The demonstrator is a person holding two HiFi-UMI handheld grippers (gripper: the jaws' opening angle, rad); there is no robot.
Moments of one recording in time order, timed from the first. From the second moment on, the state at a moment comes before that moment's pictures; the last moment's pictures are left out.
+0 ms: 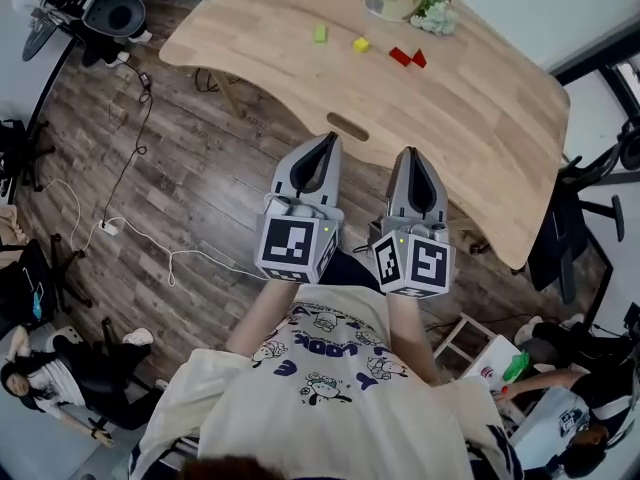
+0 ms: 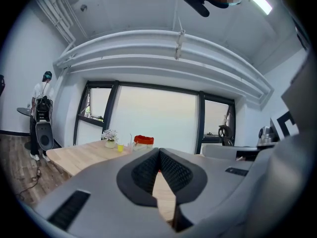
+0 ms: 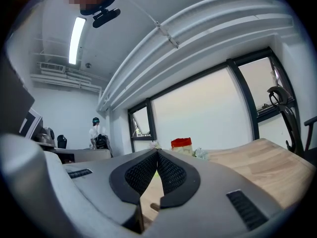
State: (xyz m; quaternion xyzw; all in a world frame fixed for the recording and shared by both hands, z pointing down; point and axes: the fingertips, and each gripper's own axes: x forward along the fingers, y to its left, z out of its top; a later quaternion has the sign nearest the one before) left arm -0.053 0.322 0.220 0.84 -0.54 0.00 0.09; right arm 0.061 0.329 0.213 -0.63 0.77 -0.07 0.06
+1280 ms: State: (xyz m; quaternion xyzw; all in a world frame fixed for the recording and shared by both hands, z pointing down) left arm -0.032 0.203 0.242 0.84 -0.54 0.01 0.12; right arm 0.078 0.213 0.238 -0.62 0.77 -0.11 0.05
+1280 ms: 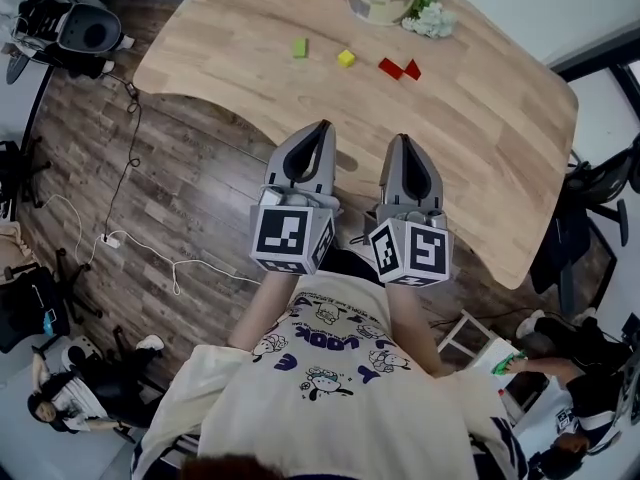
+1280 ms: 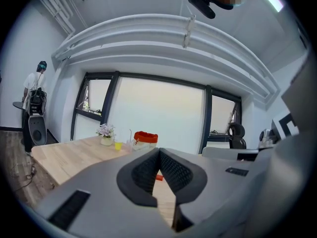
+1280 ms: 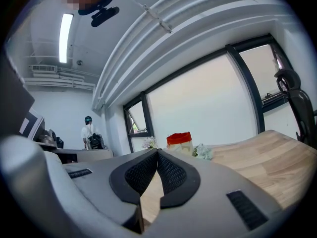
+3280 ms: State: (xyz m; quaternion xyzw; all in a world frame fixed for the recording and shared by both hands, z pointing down) left arm -0.042 -0.001 0.317 0.86 -0.46 0.08 0.20; right arm 0.067 0.014 0.303 -0.68 0.72 -0.16 -0.02
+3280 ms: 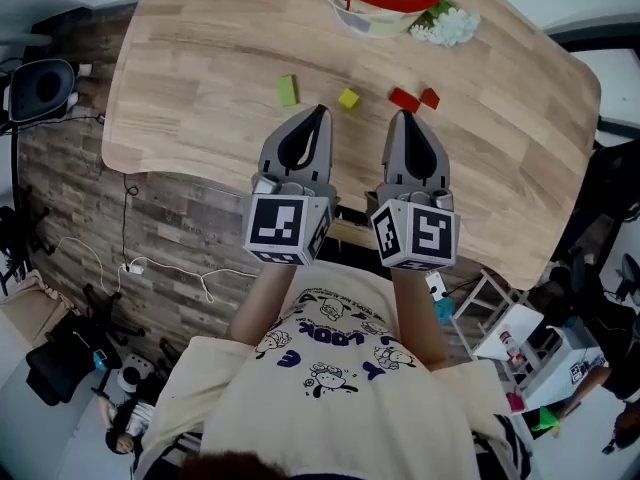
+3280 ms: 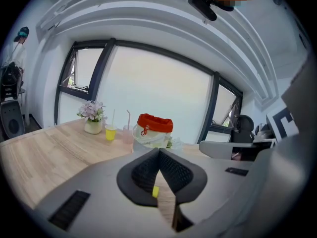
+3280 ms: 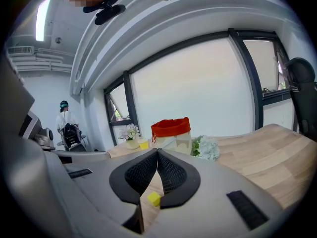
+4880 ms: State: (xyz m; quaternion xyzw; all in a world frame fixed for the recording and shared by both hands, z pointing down) left arm -0.063 -0.019 0.403 0.80 -0.51 0.14 0.28; right arm 0.018 -0.023 0.422 -0.57 0.77 -0.25 -0.14
